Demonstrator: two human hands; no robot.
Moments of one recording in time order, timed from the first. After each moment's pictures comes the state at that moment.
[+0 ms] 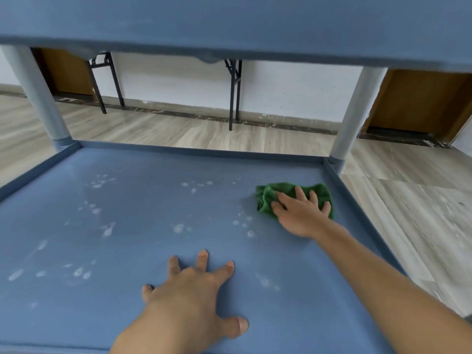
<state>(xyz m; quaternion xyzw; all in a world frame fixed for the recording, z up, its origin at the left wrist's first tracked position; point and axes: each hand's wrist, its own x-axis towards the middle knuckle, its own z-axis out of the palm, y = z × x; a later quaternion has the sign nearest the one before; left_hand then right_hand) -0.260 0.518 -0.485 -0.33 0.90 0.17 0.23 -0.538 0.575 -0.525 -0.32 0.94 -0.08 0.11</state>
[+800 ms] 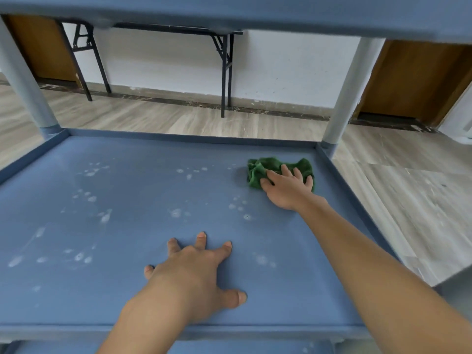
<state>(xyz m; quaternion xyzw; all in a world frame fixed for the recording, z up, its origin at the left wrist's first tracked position) -0.260 0.514 -0.489 -0.30 0.91 0.16 0.22 -0.549 0.551 -0.525 -0.33 0.93 -0.09 0.10</state>
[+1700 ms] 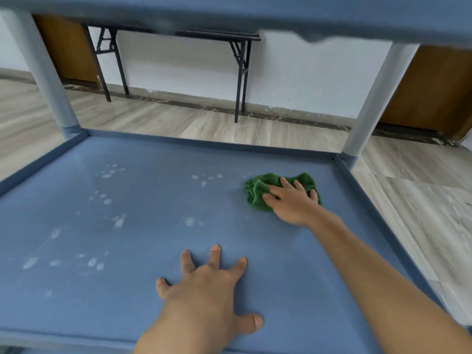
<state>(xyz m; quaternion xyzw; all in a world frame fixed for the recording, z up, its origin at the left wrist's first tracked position) -0.261 0.522 -0.486 -0.33 0.90 0.17 0.23 -0.529 0.535 -0.520 -0.38 0.91 -0.08 0.13</state>
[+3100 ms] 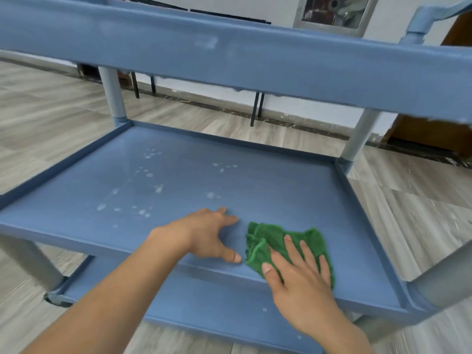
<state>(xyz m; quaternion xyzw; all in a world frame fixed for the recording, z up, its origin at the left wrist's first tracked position) -0.223 0.496 -0.467 -0.25 0.94 0.18 0.15 -0.334 0.701 -0.528 -0.42 0.90 -0.09 0.05</state>
